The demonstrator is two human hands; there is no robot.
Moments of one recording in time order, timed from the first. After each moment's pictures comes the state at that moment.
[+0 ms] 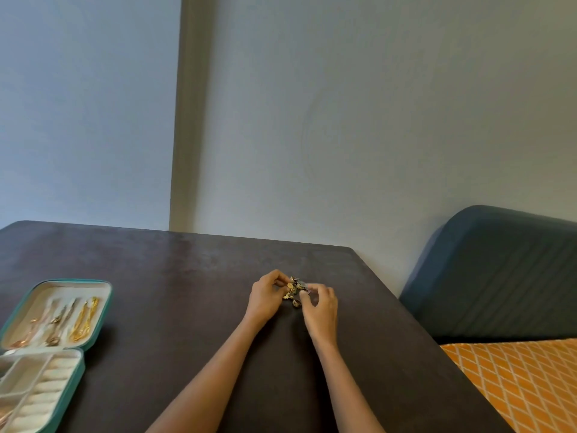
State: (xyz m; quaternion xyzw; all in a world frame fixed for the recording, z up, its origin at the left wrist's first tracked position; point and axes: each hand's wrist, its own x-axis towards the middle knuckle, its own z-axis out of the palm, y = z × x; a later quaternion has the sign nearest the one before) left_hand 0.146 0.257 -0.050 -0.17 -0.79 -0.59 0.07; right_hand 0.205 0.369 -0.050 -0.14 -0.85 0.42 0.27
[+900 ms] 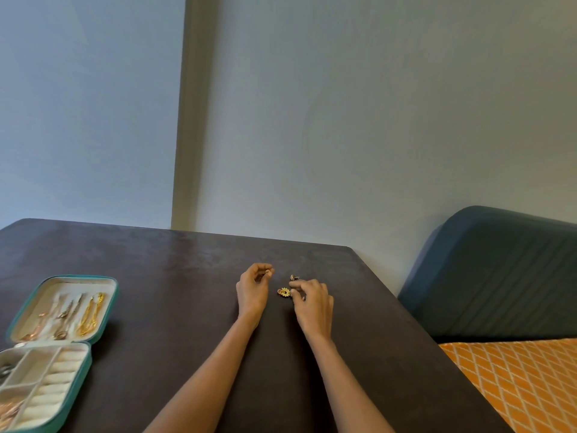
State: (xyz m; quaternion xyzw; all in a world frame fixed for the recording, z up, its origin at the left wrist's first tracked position) left_hand 0.153 0.239 -0.041 -0.04 -0.71 -0.69 0.13; right_hand 0.203 0.352 -0.039 -0.10 -0.93 0.22 0.27
